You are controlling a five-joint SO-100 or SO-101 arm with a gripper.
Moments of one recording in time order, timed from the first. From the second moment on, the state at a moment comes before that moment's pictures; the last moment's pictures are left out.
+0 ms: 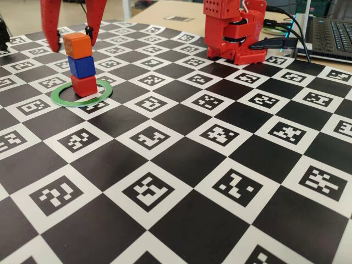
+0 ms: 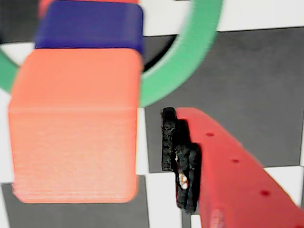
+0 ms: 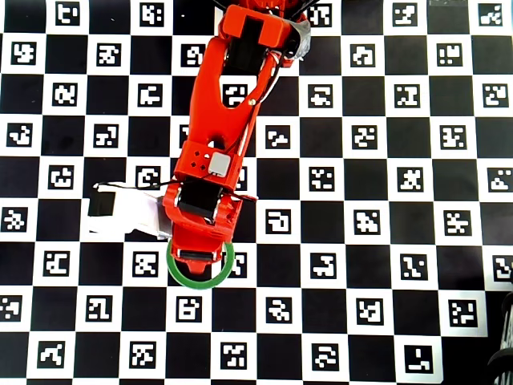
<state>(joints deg) 18.3 64.2 59.2 89.5 -13.5</state>
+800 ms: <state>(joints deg) 15.8 97.5 80.7 85.1 -1.6</state>
